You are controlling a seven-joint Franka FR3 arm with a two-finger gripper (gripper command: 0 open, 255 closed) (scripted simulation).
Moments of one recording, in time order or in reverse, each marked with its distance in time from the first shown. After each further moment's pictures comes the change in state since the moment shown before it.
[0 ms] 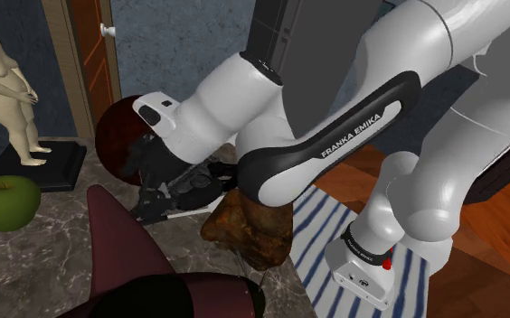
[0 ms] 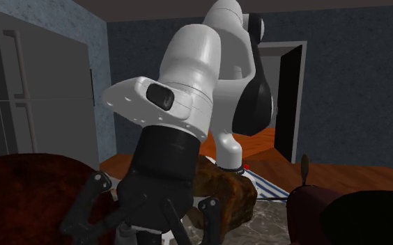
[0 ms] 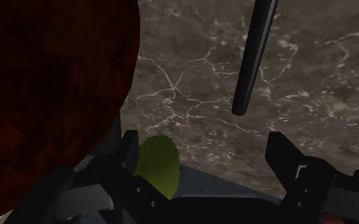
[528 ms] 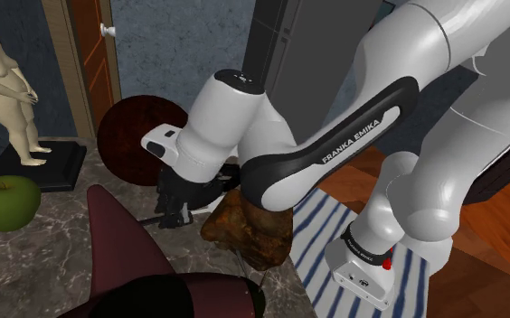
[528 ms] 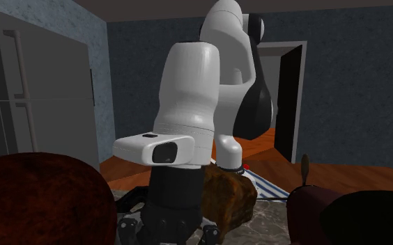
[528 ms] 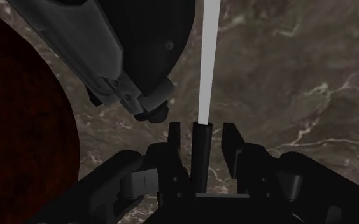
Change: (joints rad) arm -0.007 0.003 0.009 -0.022 -0.014 -0.270 0.030
